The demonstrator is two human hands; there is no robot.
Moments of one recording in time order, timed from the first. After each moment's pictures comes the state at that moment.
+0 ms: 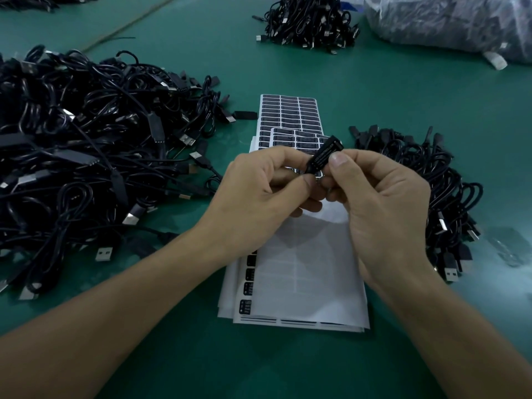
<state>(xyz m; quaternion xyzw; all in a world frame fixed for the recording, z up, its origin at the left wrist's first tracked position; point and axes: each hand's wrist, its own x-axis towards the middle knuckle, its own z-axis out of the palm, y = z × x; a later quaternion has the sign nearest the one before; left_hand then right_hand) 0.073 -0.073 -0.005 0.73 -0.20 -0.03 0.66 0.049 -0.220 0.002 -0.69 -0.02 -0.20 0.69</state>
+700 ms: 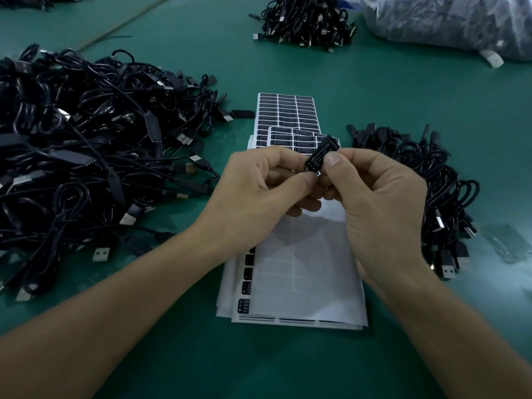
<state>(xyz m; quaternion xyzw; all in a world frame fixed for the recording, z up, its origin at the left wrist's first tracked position) 0.071 -0.074 0.001 0.71 -0.18 -0.05 0.68 0.050 -0.219 -0.001 -0.70 -0.03 -0.21 0.68</state>
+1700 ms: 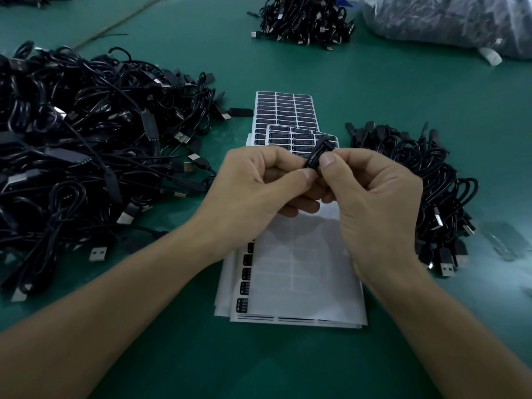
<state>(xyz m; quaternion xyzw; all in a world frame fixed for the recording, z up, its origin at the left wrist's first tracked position) 0.070 -0.075 0.005 0.69 -0.15 -0.08 0.70 0.051 -0.216 -0.003 -0.70 -0.03 -0.23 0.67</state>
